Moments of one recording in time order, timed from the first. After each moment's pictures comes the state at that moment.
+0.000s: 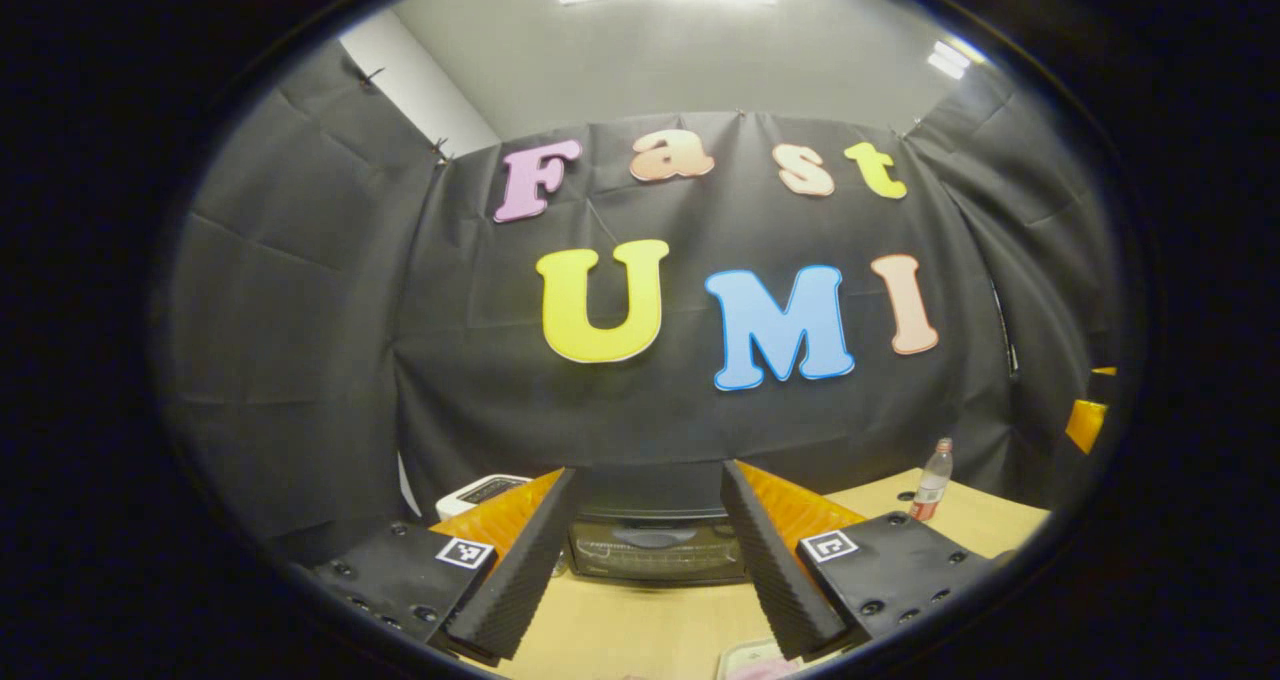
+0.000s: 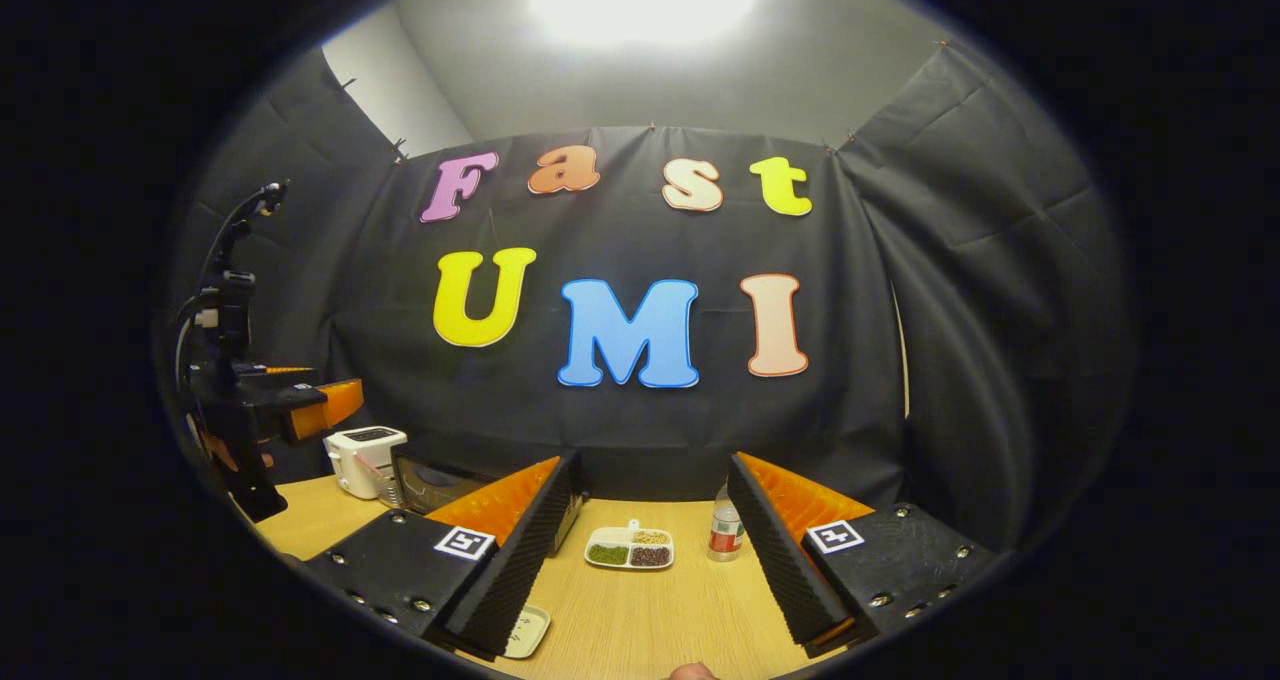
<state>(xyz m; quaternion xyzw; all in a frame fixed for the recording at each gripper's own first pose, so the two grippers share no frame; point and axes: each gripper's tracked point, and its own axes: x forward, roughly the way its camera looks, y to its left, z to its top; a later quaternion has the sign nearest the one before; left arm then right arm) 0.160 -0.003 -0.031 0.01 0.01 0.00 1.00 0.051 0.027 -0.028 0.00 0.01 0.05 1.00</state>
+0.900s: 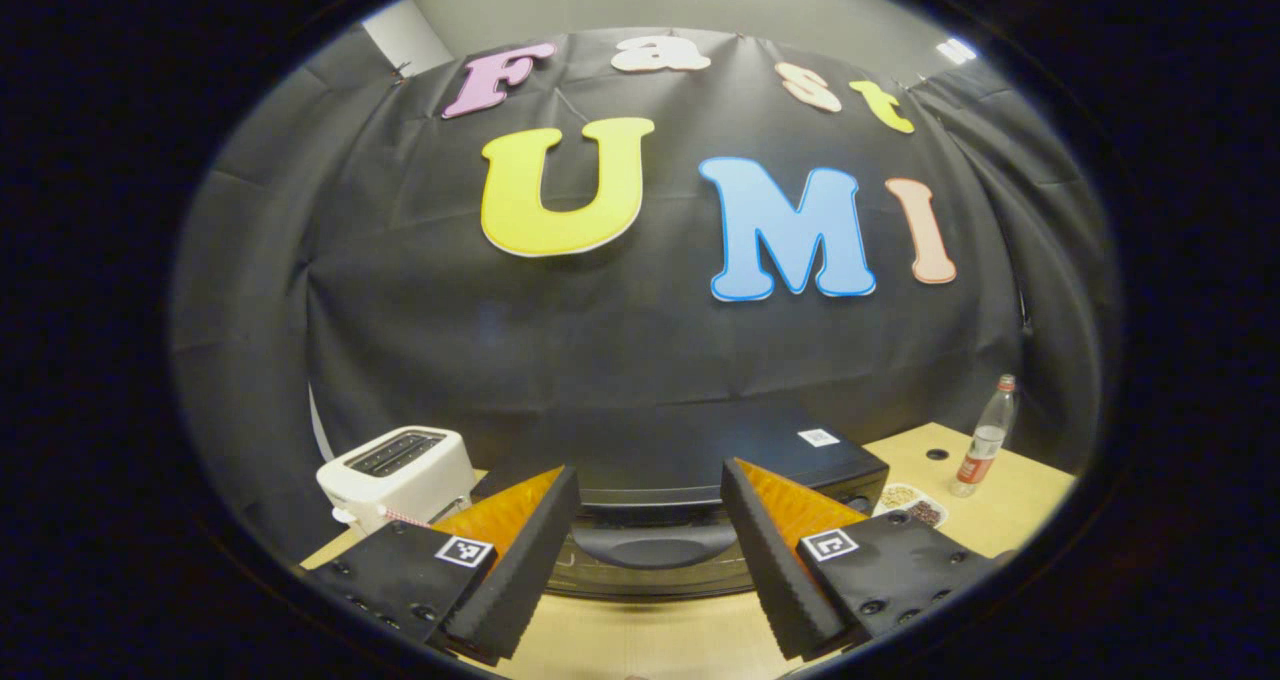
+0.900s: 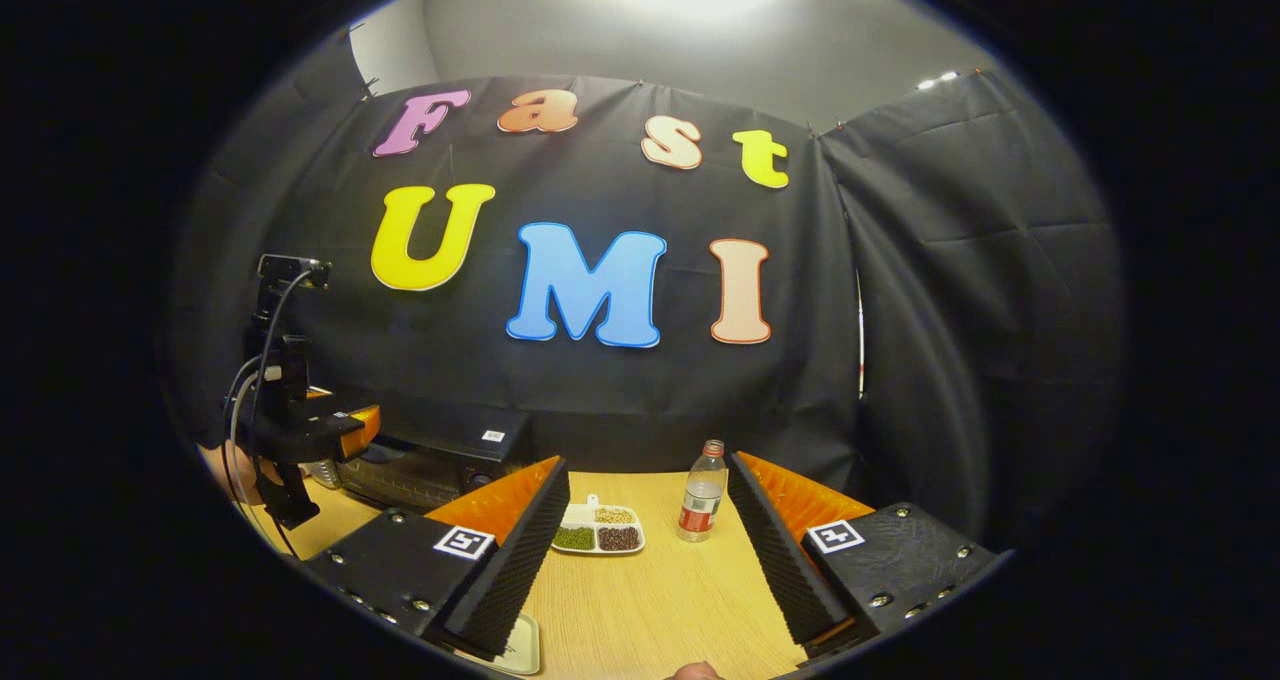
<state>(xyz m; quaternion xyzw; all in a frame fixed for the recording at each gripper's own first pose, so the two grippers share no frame) 0.335 0.001 -0.186 -0.01 0.10 -0.06 0.99 0.088 0.060 -0.067 -0.04 0.07 -0.05 1.00</state>
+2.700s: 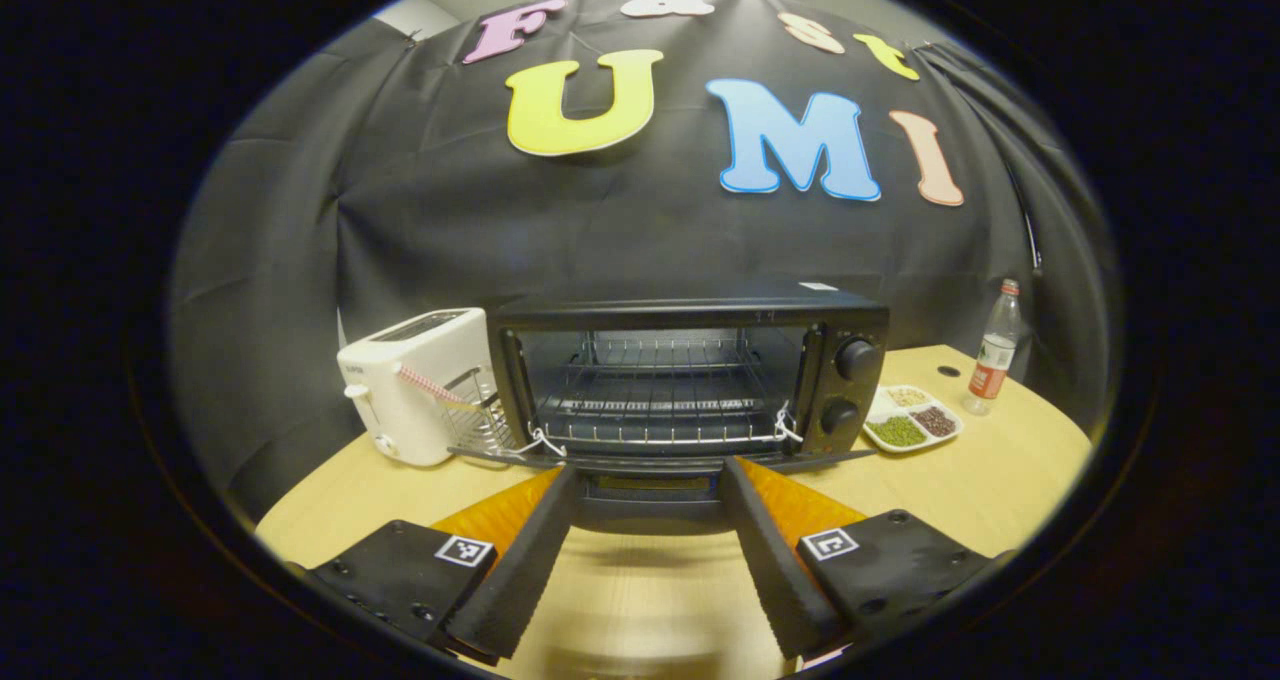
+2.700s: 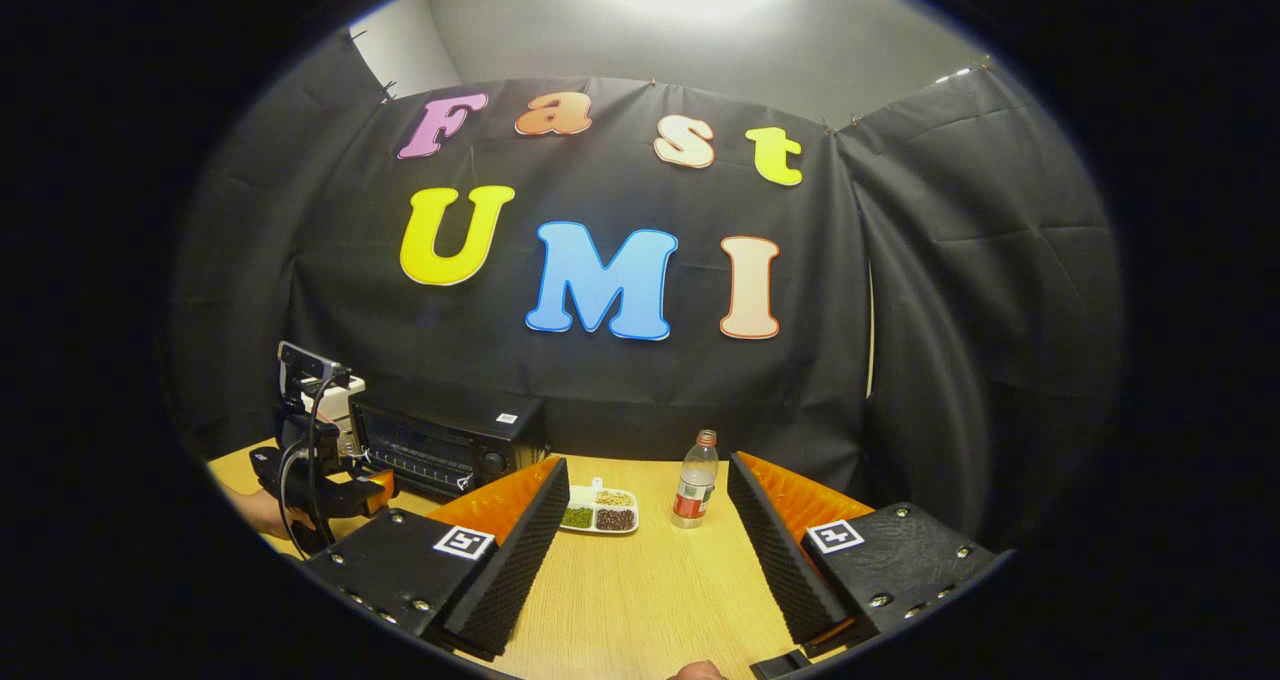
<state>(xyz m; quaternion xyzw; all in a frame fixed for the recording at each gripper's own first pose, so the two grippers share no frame) 0.235 0.000 -0.296 0.00 0.20 -0.03 0.98 0.046 0.036 -0.055 -0.04 0.08 0.00 1.00</state>
